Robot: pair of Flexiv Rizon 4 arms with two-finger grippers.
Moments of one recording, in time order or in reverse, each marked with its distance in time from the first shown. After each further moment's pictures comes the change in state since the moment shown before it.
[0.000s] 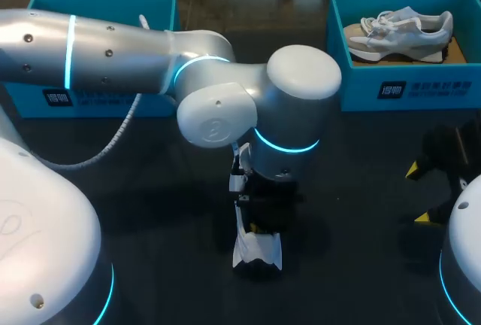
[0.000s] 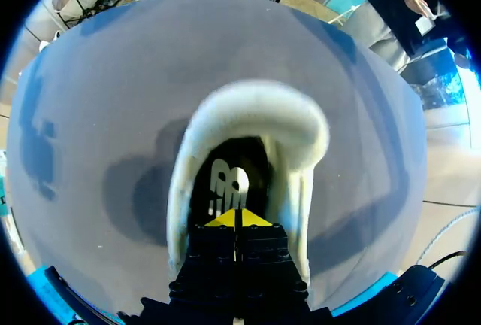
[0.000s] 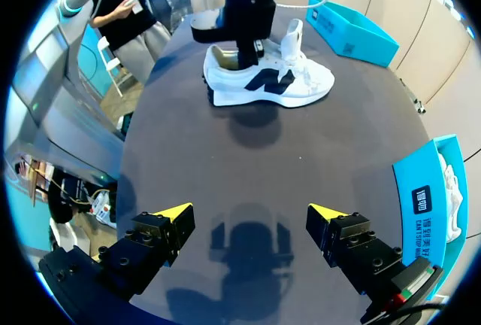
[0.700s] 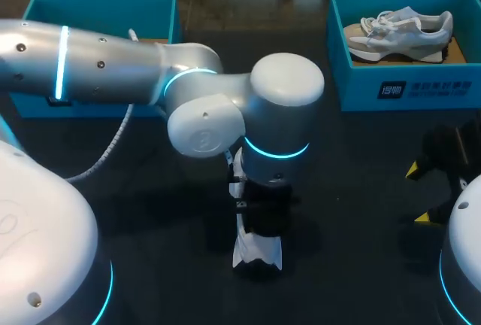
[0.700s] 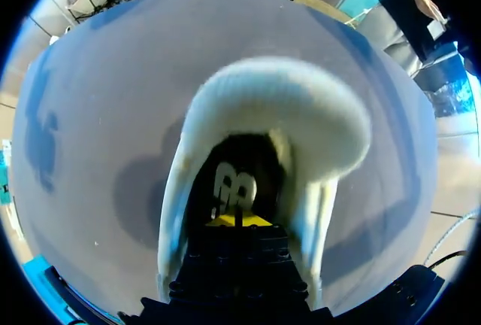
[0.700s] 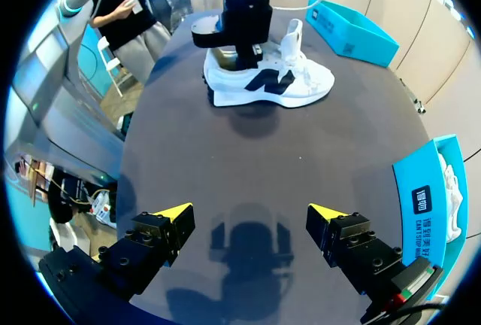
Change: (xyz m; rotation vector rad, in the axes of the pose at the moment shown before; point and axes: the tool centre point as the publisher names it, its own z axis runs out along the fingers) left arm -0.003 0.005 0.021 0.009 -0.046 -0.048; right arm 0.000 0.000 0.000 0.000 0.000 0.000
